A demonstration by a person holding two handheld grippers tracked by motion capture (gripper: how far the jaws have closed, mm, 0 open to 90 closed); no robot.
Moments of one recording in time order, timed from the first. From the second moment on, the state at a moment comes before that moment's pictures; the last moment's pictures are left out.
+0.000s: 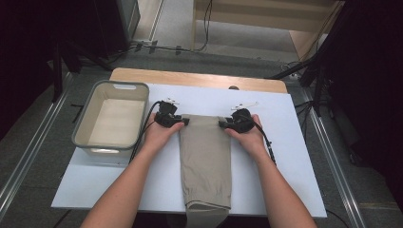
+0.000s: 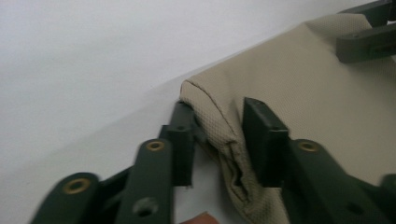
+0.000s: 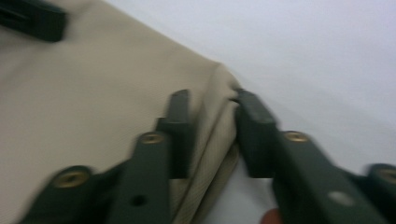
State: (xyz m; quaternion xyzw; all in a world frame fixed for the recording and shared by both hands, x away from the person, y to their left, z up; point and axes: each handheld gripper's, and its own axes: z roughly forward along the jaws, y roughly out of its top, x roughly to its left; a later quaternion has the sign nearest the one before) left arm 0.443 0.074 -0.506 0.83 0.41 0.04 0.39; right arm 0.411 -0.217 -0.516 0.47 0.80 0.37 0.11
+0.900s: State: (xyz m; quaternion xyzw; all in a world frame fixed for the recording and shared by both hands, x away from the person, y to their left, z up) left arm 0.512 0.057 -0.444 0.80 0.40 0.09 0.44; right arm 0.467 -0.230 -0.448 0.48 0.76 0.41 0.17
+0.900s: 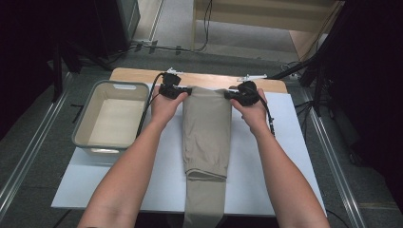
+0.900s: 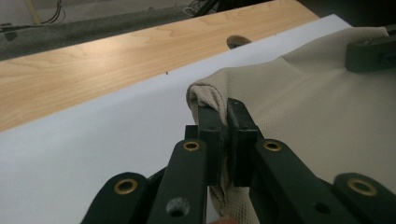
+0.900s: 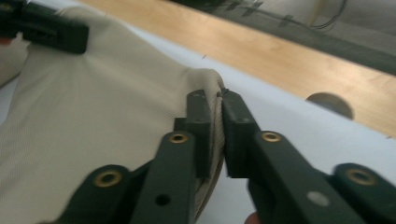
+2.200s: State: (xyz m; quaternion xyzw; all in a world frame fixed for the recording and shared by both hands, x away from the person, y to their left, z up) left arm 0.365 0.076 -0.450 0.80 0.28 0.01 0.52; right arm 0.322 -0.224 -0.455 0.43 0.75 0.48 0.14
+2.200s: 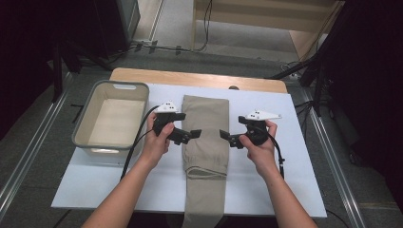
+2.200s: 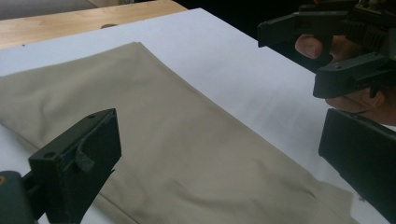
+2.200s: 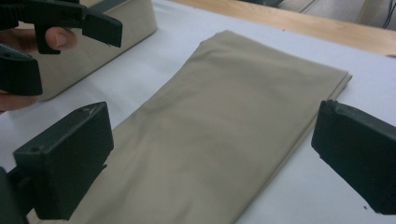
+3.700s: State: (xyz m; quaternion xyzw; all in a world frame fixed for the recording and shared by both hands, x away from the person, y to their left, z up) left arm 0.263 0.090 -0.505 0.84 0.30 0.04 0.46; right arm 0.206 -0.196 -0.516 0.41 0.81 0.37 0.19
